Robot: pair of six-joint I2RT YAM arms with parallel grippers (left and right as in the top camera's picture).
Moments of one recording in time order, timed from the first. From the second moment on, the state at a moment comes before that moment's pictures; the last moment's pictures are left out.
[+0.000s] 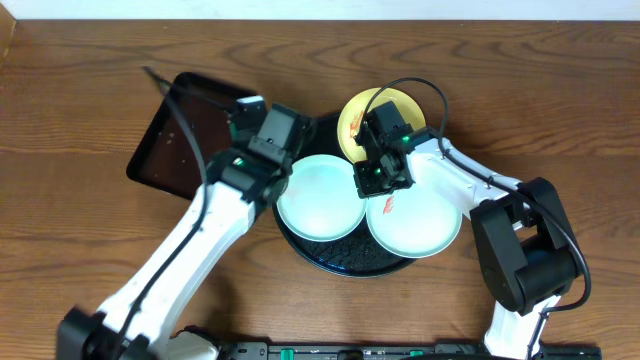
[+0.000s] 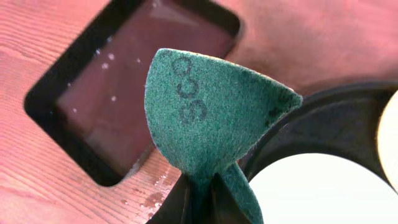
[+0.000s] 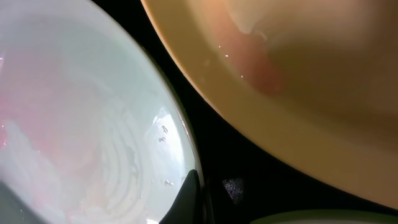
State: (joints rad) left arm -0.47 1.43 1.16 -0.79 -0.52 -0.61; right arm 0.48 1.98 1.26 -0.62 -0.27 0.27
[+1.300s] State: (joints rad) left arm 0.18 1.40 1.16 -0.87 0.00 -0.38; right arm 0.92 1.61 1.31 -0.48 1.01 -0.13
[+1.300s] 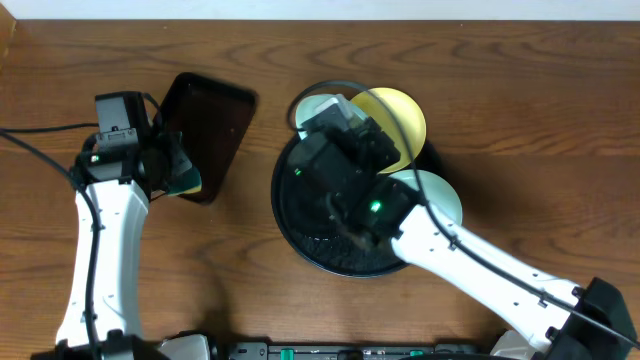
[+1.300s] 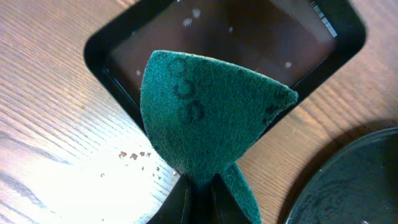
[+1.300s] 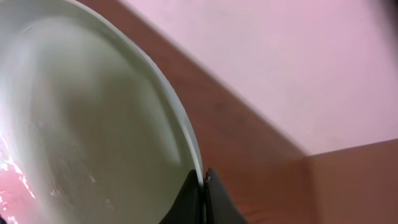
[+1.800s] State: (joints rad) left arm 0.18 1.44 1.16 -0.89 0.00 -0.38; right arm 1.00 1.61 1.31 -0.46 1.18 -0.25
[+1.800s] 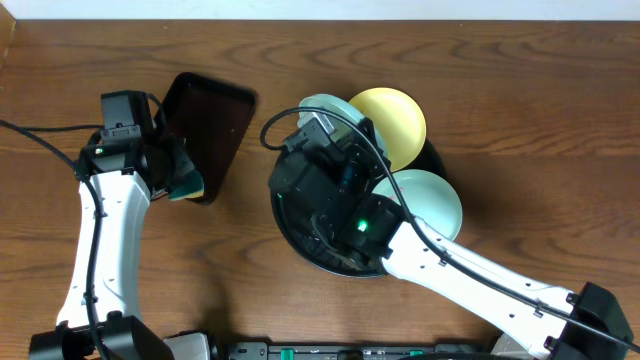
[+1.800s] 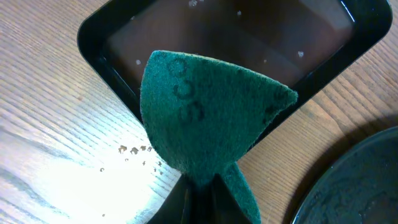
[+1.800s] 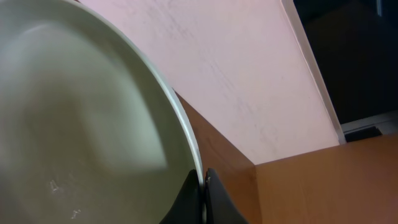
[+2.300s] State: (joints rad) left arm 0.18 1.44 1.16 -0.89 0.00 -0.38; right arm 0.79 1.61 1.31 -0.57 0.68 0.16
